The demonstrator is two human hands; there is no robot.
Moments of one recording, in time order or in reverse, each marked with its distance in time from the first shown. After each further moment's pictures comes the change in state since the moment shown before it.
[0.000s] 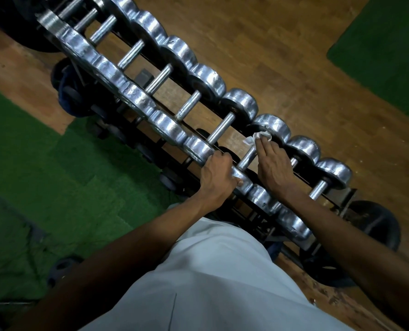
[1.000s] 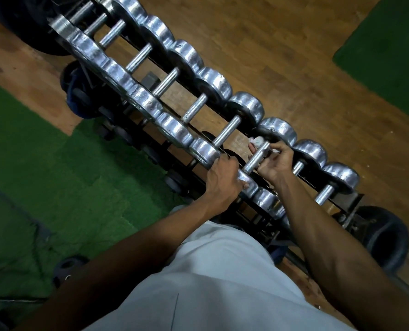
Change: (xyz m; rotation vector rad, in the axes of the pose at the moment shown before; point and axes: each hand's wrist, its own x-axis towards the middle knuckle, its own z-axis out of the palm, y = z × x) left_hand -0.004 -0.001 -0.001 -0.008 -0.007 0.026; right_hand 0.041 -0.011 -0.010 2.389 -0.031 1.270
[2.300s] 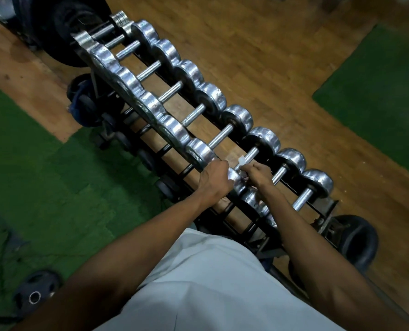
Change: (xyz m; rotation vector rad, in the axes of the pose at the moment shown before) left_hand -0.028 -0.008 0.013 -0.087 0.063 0.044; right_hand -0.047 0.034 -0.025 -0.980 0.068 -0.363
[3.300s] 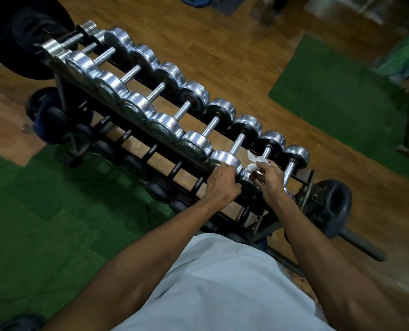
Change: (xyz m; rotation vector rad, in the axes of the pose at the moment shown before) left_hand -0.068 -0.020 0.016 -0.109 -0.064 0.245; right_hand -0.097 0.042 -0.009 0.555 0.277 -0.054
